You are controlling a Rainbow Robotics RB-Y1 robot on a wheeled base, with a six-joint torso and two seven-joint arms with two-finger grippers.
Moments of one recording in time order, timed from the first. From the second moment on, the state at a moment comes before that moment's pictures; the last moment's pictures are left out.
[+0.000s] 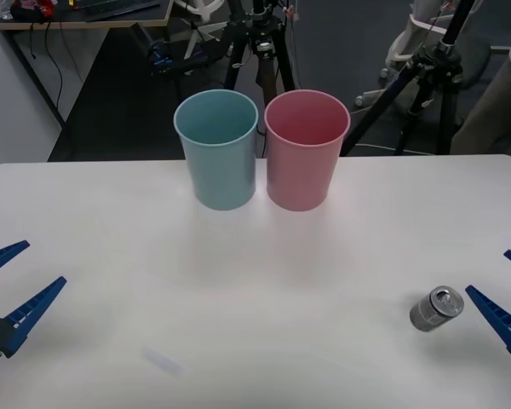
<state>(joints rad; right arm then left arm) 0.41 -0.38 -0.52 -1.66 0.92 -1.21 0.05 0.35 0.40 0.52 -1.66 -0.96 -1.22 0.00</state>
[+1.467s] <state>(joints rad) 0.37 -0.44 -0.40 -1.21 0.88 -1.27 0.53 0.35 0.40 0.52 -1.66 -0.96 -1.22 0.00</state>
